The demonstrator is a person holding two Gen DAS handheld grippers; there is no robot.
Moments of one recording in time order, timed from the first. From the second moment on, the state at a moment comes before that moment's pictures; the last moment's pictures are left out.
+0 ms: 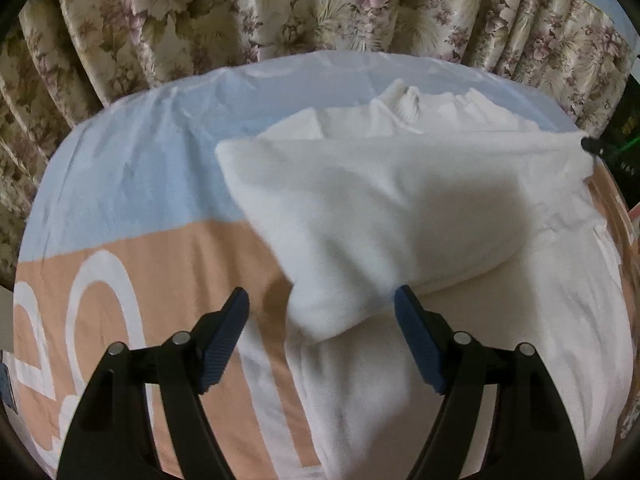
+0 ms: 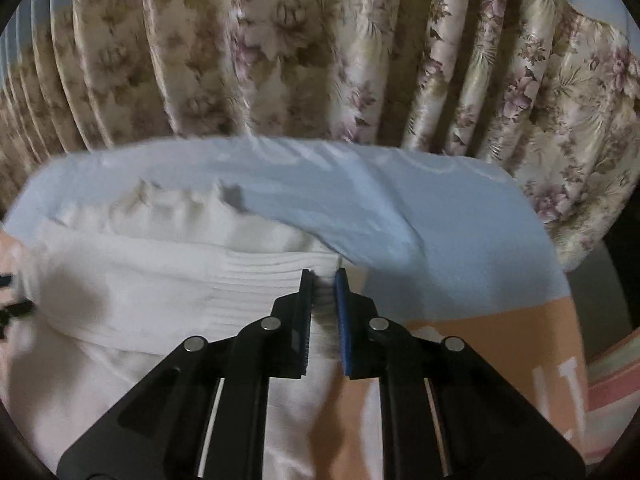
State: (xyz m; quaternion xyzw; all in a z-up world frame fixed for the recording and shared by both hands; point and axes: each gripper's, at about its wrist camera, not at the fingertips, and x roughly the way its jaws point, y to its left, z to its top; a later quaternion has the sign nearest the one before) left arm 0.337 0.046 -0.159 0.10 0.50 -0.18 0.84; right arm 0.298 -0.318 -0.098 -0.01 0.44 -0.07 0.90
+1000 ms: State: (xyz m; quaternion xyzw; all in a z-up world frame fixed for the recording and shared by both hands) left arm 0.363 0.003 -0.159 0.13 0.46 -0.16 0.86; right arm 0.258 -0.320 -0.130 0.06 0.48 -0.01 0.88
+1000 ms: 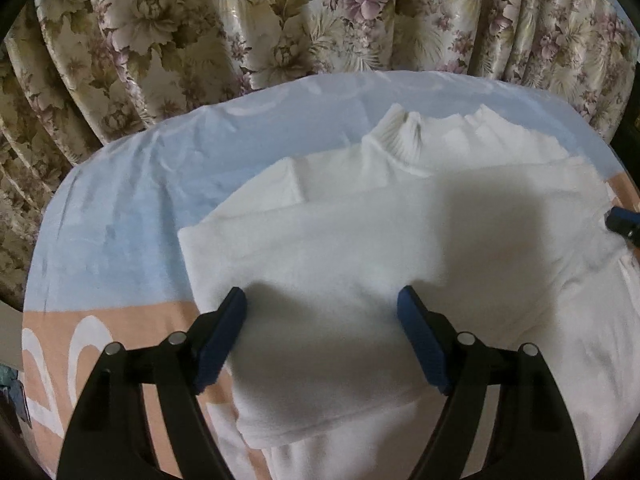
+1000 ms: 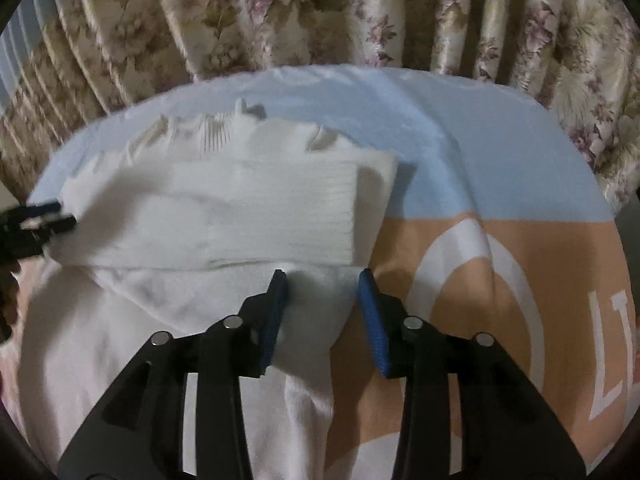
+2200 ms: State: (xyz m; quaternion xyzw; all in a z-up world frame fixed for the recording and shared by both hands) left arm 0.260 -0.002 -0.116 0.07 0.45 -0.15 0.88; right arm 0.209 -0.257 -0.069 0.05 0.44 0.01 0.90
